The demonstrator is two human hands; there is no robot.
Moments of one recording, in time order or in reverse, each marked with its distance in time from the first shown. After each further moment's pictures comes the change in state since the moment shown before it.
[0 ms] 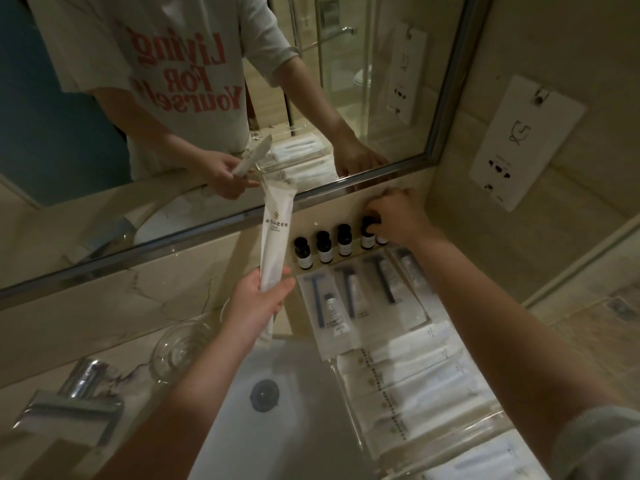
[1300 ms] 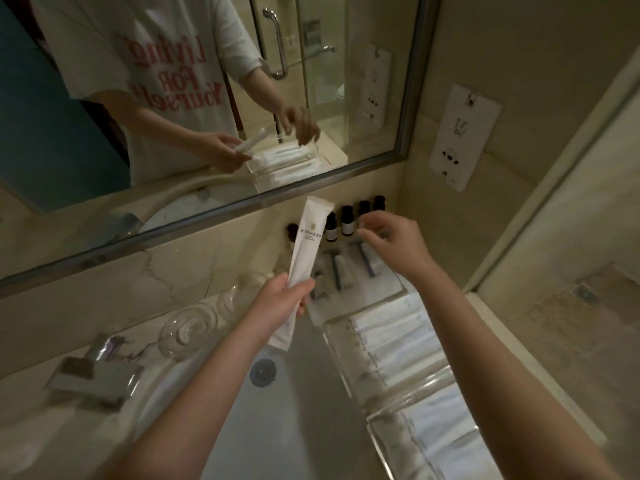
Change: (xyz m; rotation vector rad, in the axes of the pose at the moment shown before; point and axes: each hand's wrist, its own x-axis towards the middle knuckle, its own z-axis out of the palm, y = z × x) left_hand -0.063 0.008 0.014 0.111 -0.247 -0.061; right_hand -0.140 -0.055 -0.052 0.735 0.172 0.179
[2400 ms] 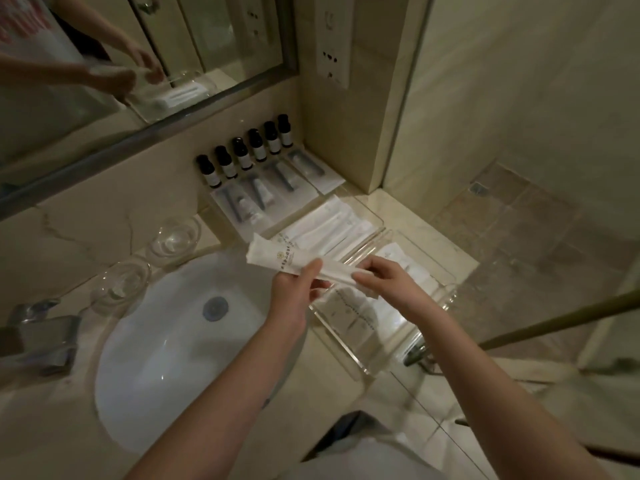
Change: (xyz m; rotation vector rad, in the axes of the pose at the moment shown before) left_hand -0.126 -0.053 0.120 -0.567 -0.092 -0.192; right_hand -0.262 0.055 0.005 0.507 -0.044 0.523
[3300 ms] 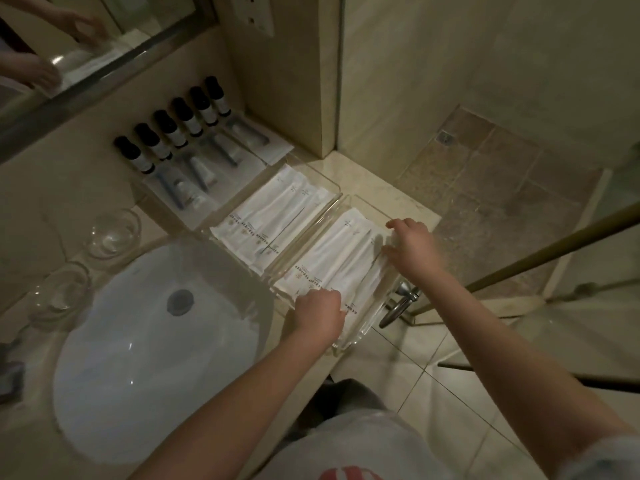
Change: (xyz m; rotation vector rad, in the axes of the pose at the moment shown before) left_hand 0.003 -0.111 0.038 1.825 -0.452 0.399; right_hand -0.009 0.065 -0.079 -0.916 0.433 0.123
